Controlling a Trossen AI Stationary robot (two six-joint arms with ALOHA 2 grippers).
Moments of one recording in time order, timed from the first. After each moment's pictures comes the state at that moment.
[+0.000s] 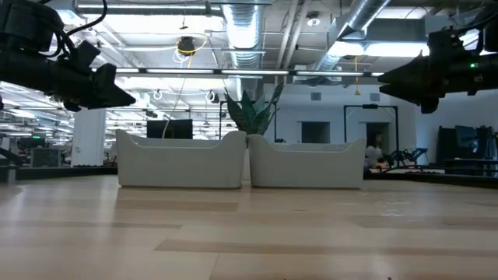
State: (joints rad) left arm 0.37 0.18 0.01 0.09 -0.53 -0.08; right arm -0.32 0.01 0.01 0.03 0.16 0.18
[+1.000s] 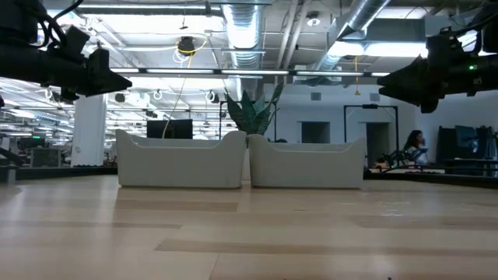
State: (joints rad) left arm 0.37 0.01 0.02 0.07 -0.53 0.00; right arm -0.32 0.03 0.01 0.03 0.17 0.12
